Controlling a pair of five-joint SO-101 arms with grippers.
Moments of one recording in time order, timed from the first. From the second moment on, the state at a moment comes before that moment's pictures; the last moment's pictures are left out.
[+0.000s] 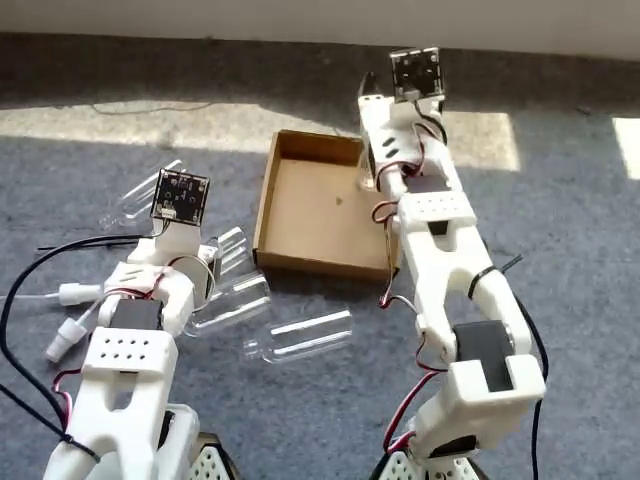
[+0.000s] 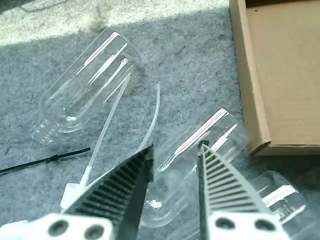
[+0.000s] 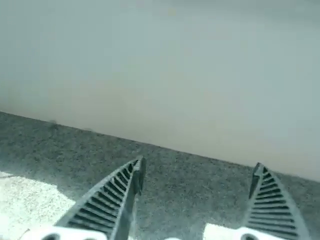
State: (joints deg) left arm -4.7 -49.1 69.1 32.7 -4.3; right arm -12.4 6.3 13.7 -5.0 7.8
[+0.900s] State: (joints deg) left arm -32.3 -45.5 28.0 66.8 -17.9; right arm -40.2 -26.0 21.7 70.0 16.7
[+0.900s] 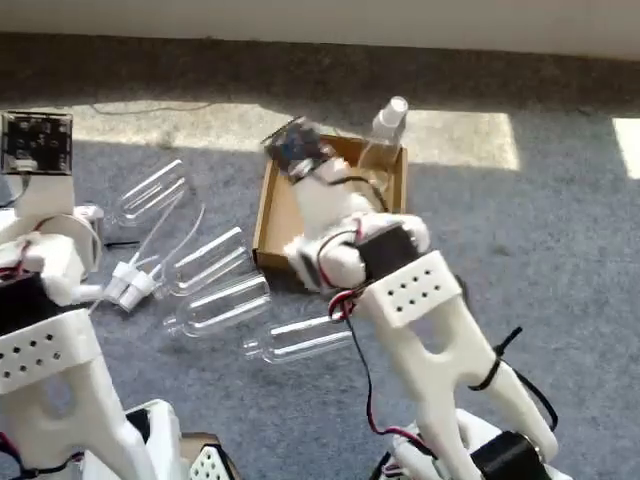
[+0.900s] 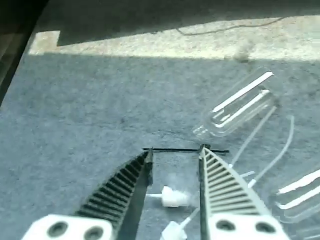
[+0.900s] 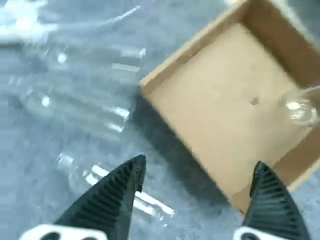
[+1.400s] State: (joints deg) left arm -52.4 -7.3 0.2 67.7 -31.3; right arm -57.3 -26.1 42.2 68.4 34.8
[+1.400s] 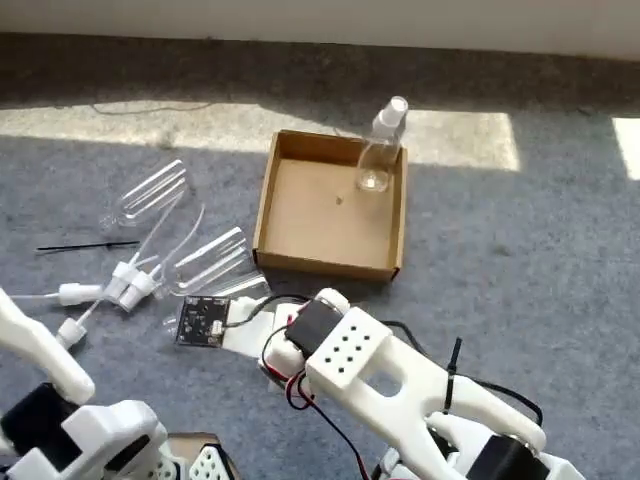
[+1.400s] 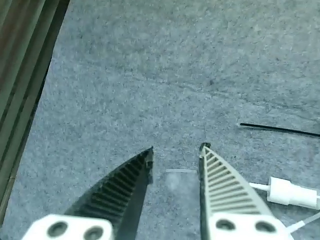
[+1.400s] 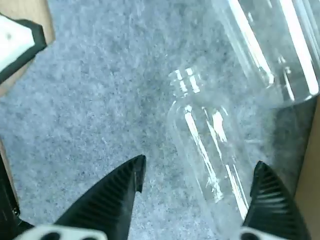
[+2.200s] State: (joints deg) left arm -52.8 -0.8 -0.4 65.8 -33.5; right arm -57.2 -17.3 44.5 61.4 44.4
